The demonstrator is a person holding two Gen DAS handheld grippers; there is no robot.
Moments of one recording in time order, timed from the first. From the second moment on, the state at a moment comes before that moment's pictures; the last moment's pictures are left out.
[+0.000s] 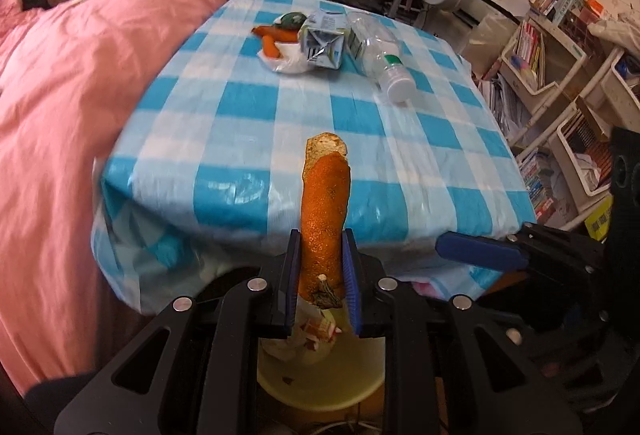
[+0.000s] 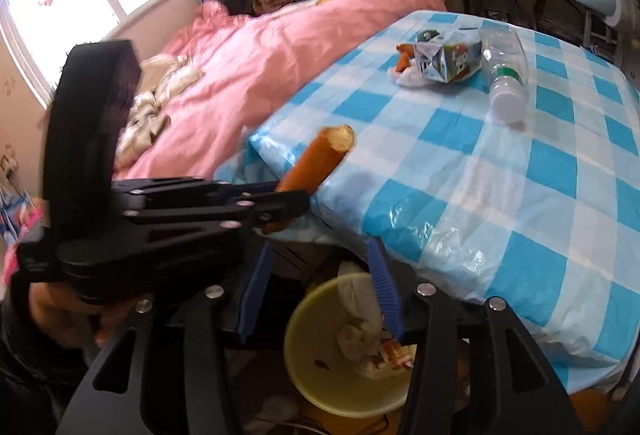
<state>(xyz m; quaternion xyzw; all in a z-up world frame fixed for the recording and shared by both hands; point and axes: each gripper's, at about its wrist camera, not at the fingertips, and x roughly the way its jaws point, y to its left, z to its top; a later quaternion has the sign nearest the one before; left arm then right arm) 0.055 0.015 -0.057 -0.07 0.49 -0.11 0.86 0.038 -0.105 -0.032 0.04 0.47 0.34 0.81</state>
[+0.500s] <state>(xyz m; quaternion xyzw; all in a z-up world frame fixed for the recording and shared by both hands) 0.027 0.015 -0.075 -0.08 0.54 -0.11 0.83 0.040 -0.150 -0.030 0.08 0.44 0.27 0.85</state>
